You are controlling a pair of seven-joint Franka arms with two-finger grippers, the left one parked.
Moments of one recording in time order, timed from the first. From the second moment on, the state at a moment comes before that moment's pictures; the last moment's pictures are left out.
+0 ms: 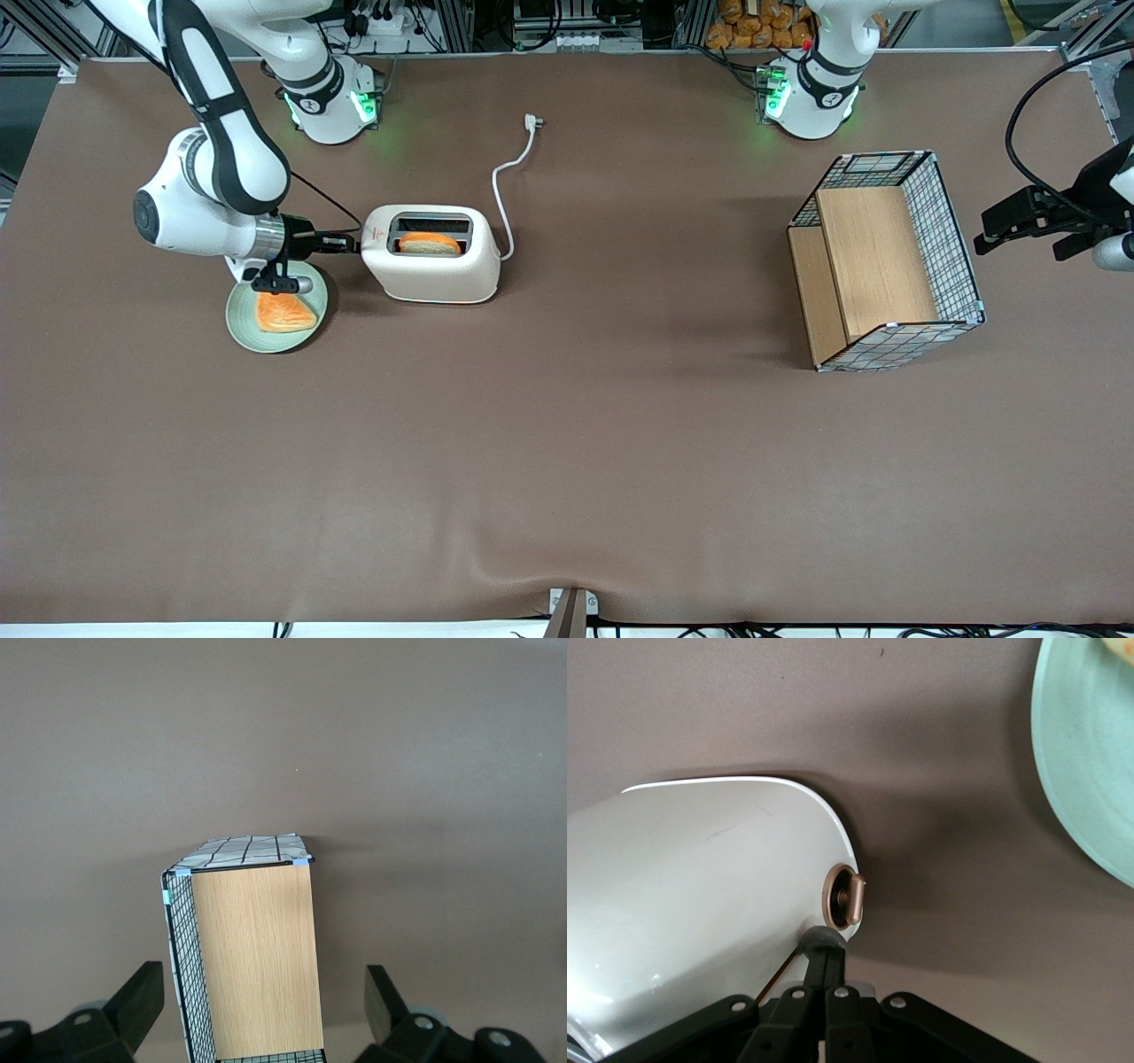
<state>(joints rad) 0.13 0.06 -0.06 -2.51 0.63 2.17 -0.25</state>
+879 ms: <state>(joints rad) 0.13 0.04 -0.07 -2.46 0.64 2.09 -0.26</state>
